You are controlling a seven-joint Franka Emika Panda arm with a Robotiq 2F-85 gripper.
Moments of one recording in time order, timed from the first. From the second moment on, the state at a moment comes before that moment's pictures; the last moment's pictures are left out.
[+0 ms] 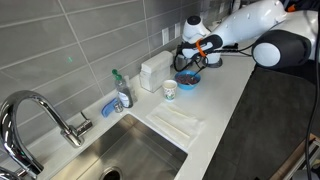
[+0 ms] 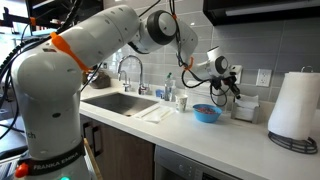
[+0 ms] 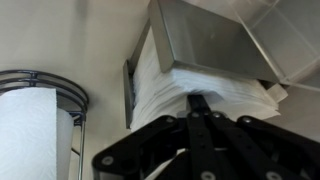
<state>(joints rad) 0.10 0.92 -0.28 -1.18 -0.21 2.64 0.96</state>
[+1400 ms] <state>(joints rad) 0.10 0.87 -0.30 -1.15 -0.18 2.62 1.00</state>
